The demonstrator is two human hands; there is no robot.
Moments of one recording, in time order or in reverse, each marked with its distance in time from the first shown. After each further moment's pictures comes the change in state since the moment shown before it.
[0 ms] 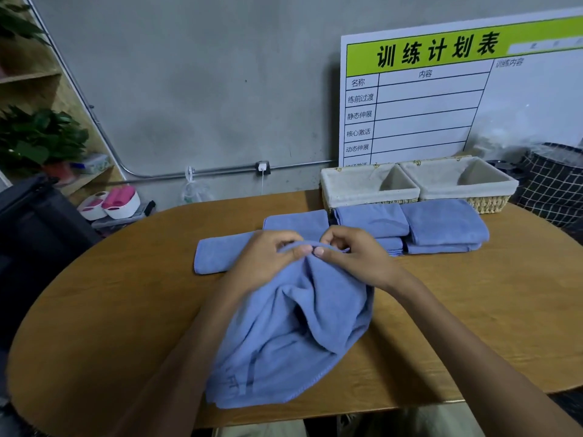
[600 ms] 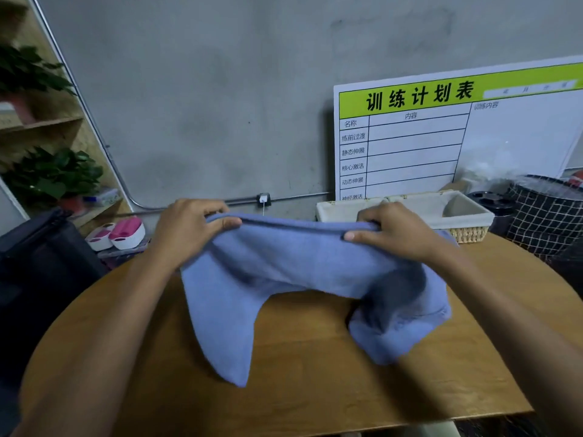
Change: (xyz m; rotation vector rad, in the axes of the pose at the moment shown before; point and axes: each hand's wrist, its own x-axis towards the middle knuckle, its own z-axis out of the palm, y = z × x) left_hand 0.001 0.056 -0.139 0.693 0.414 0.115; right_hand 0.008 -0.065 -0.108 -0.616 0.095 -0.132
